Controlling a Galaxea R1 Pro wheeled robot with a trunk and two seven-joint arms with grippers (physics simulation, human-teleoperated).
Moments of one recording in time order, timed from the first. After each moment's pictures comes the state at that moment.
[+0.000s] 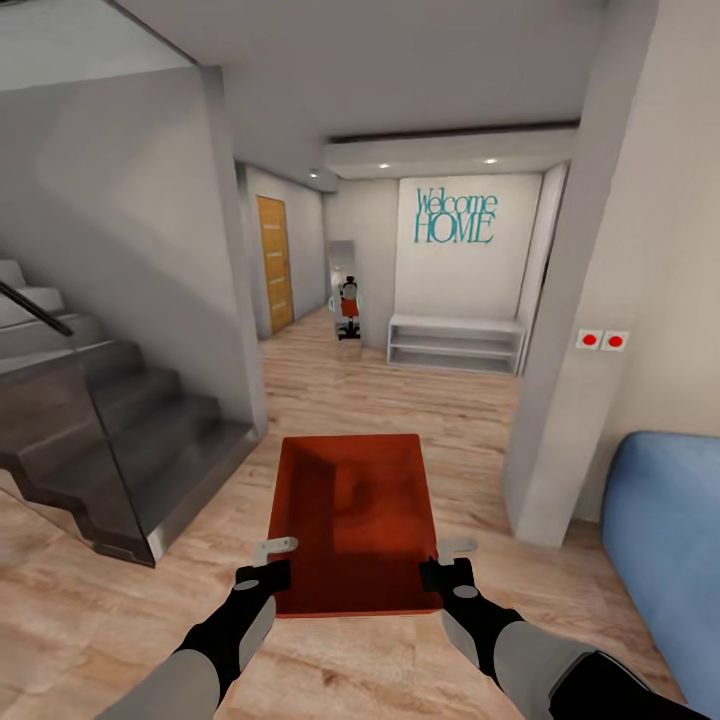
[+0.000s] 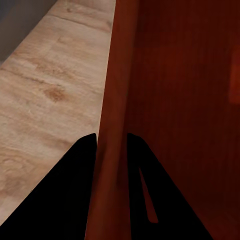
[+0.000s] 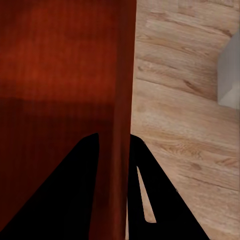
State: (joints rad) left arm -0.62 -0.12 -0.01 -0.40 0.09 0.08 0.25; right arm -0.77 0.12 0.55 -0.05 -0.41 -0.18 -0.19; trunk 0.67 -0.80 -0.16
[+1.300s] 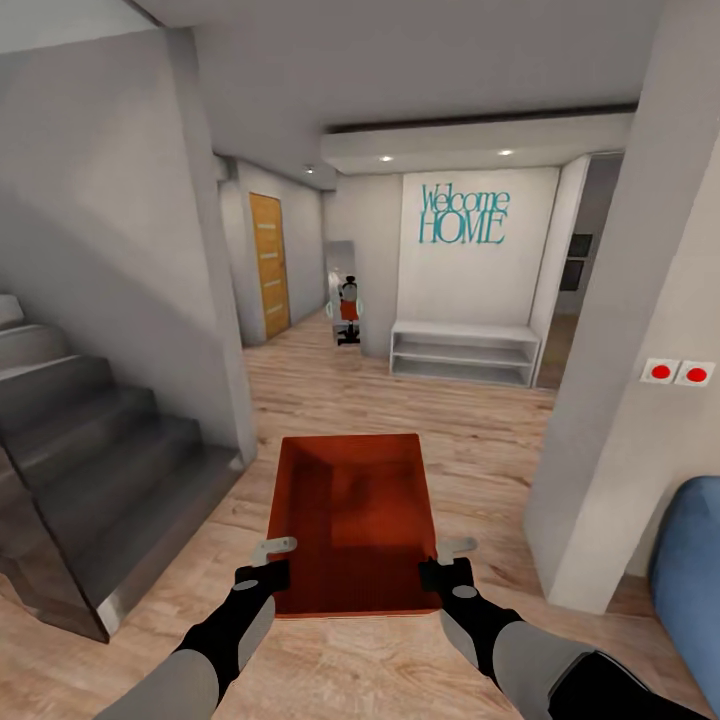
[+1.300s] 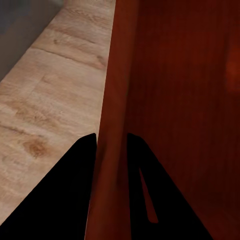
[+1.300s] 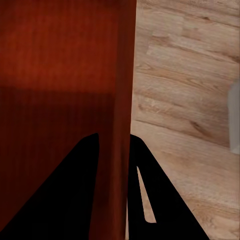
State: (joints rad) left arm -0.62 -0.12 -0.02 -0.40 0.10 0.08 0.25; right arm -0.77 0.12 0.55 -0.05 -0.41 -0.18 -0.19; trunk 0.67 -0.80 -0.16
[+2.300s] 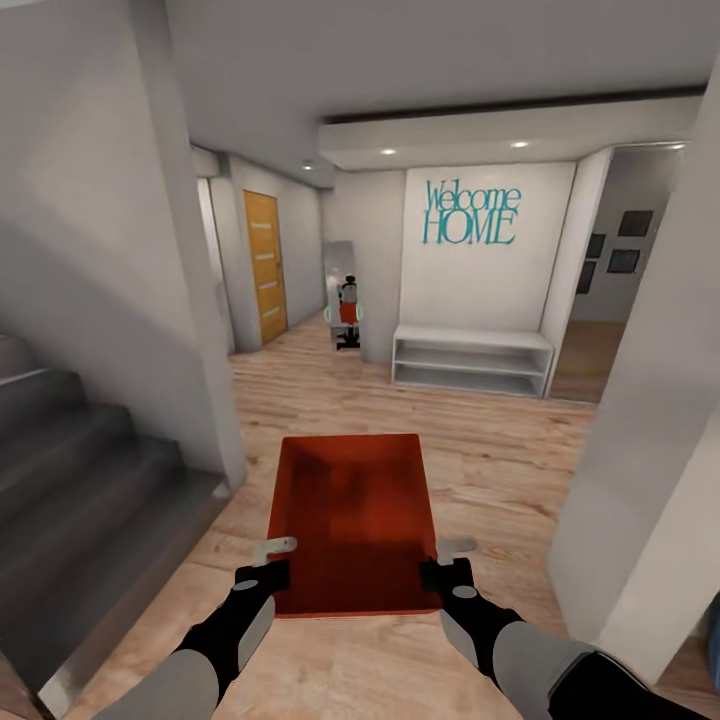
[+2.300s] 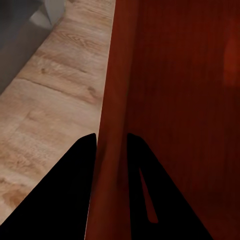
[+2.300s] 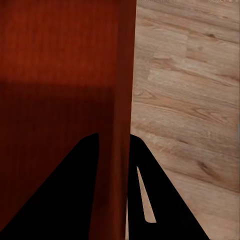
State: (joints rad) left arm -0.62 -0.12 -0.02 -0.40 0.10 0.08 0.25; right arm -0.77 0.12 0.55 -0.05 -0.41 -0.18 -0.19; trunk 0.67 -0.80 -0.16
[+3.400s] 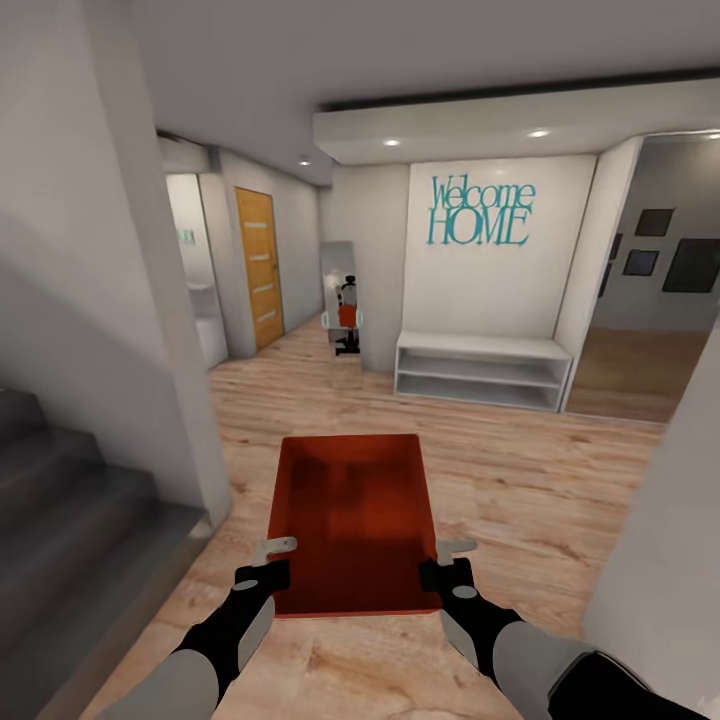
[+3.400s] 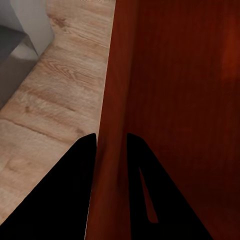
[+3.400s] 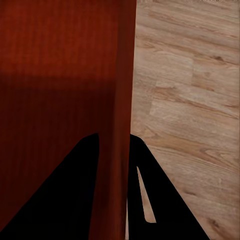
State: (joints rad) left arm -0.62 -0.12 -0.02 -0.40 0.10 0.08 0.25; right arm -0.77 0.12 0.55 -0.05 -0.41 -0.18 -0.19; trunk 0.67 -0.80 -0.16
